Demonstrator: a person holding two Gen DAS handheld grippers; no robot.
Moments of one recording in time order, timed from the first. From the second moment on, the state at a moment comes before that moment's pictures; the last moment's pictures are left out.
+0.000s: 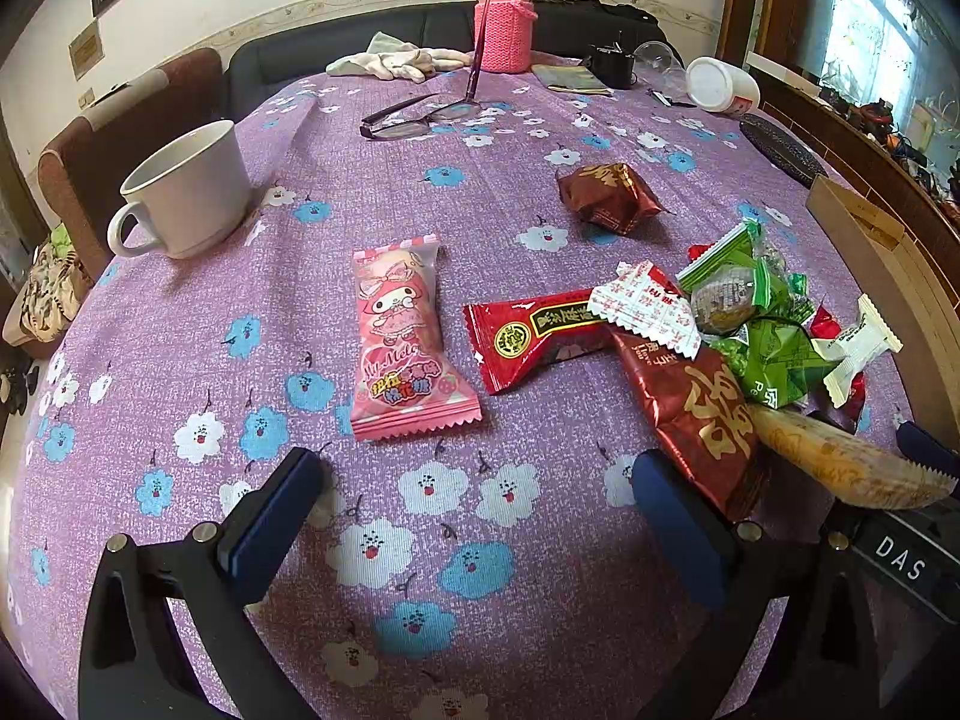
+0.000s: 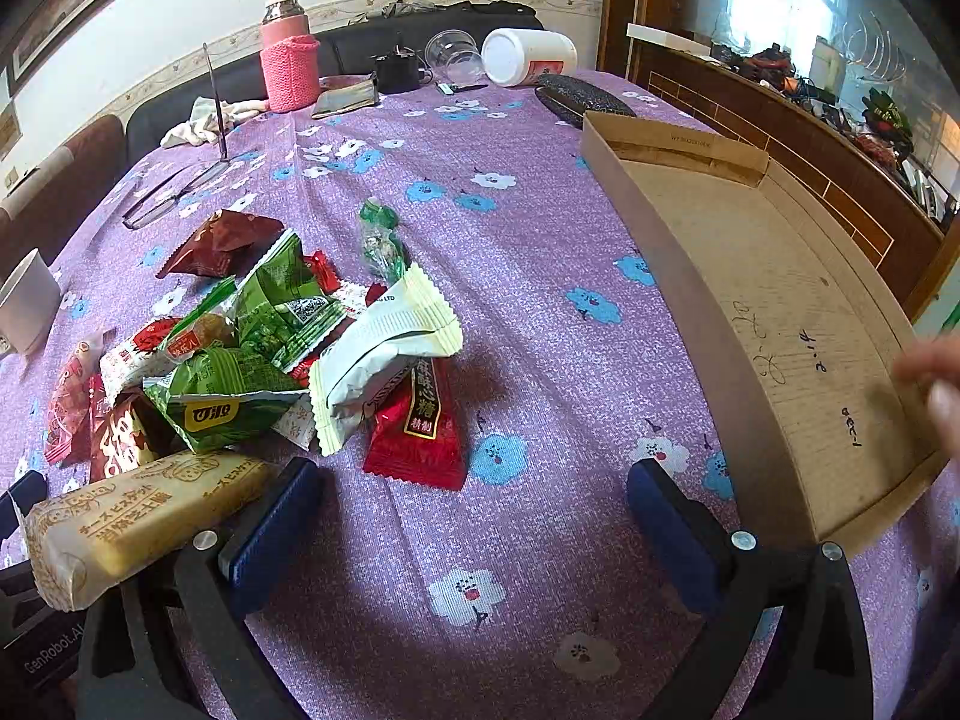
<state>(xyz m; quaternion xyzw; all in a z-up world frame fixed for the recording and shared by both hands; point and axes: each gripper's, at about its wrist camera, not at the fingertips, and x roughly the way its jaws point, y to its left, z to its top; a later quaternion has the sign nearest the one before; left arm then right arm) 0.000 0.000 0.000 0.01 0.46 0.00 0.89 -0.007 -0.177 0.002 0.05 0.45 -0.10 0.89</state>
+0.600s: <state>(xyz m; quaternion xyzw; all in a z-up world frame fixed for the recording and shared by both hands) -0.001 -0.001 -0.001 0.01 0.46 -0.01 0.89 -0.007 -0.176 0.002 0.05 0.45 -0.10 0.89</state>
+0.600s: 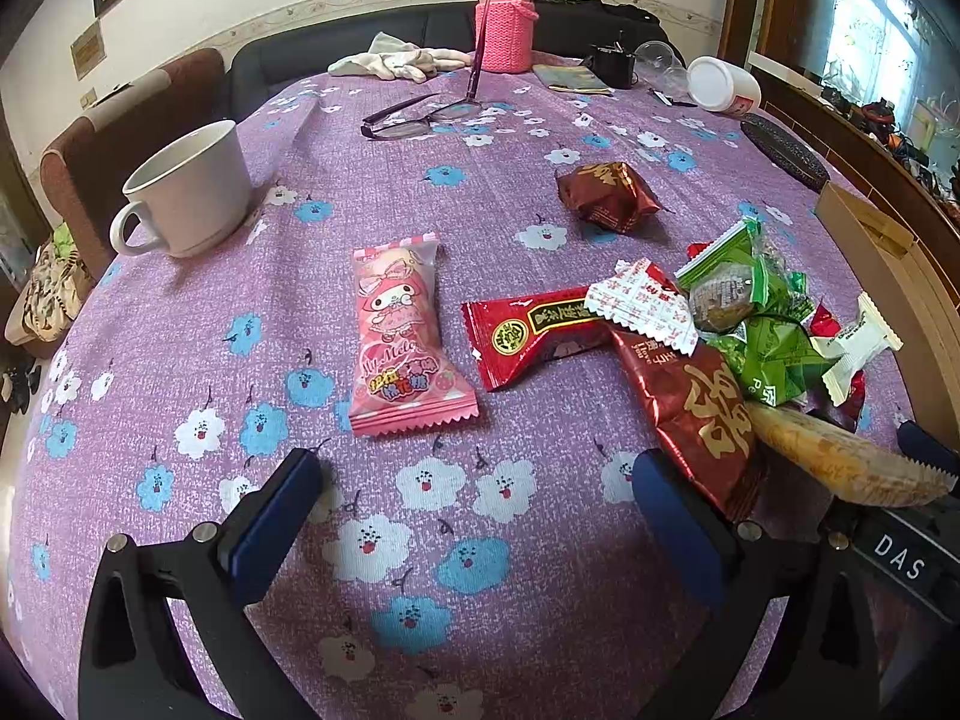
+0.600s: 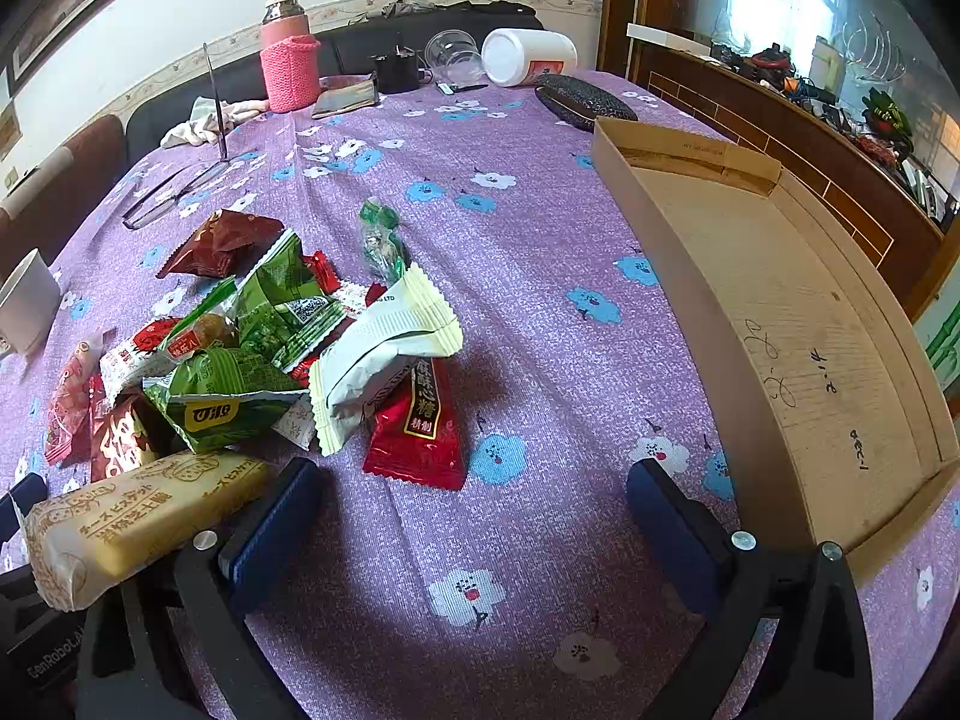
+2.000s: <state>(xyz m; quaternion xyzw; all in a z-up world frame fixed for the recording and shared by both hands) -0.004 -0.032 0.019 -0.03 0.48 -0.07 0.87 -0.100 -0.228 0.053 0.12 0.40 0.18 0.89</state>
